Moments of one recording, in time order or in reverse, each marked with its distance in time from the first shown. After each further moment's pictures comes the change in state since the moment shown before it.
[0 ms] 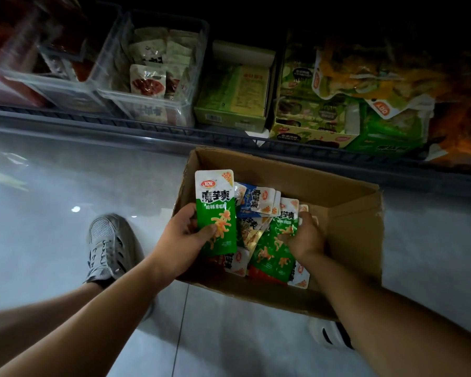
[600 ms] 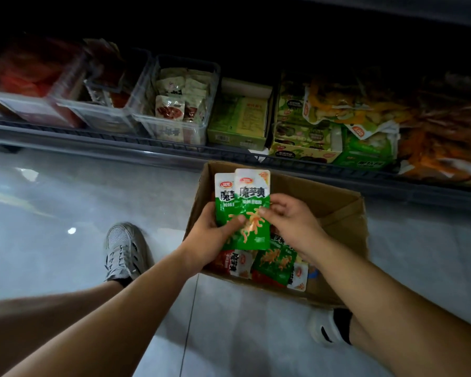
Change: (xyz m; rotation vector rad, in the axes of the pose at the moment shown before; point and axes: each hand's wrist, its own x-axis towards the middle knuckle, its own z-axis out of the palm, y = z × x) left_hand -0.024 0.032 0.017 -0.173 -0.097 -0.004; right_hand -0.096 -0.100 -0.071 0.521 -0.288 -0.322
